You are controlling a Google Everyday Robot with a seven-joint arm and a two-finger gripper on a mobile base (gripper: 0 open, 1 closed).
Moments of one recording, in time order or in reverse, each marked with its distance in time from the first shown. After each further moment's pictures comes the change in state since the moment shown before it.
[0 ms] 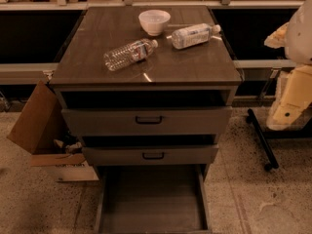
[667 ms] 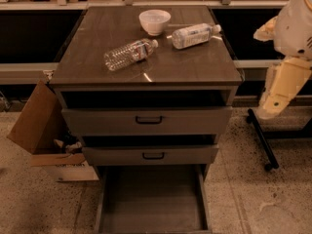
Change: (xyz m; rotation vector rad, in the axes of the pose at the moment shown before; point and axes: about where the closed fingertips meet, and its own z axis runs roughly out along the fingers) arm -0.015 -0.019 0.008 0.011 -0.042 -0.045
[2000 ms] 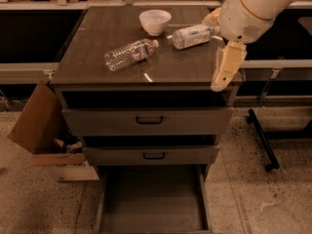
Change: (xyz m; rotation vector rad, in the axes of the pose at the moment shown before) arm -0.078 -0.074 0.063 0.008 -0.173 -0.207
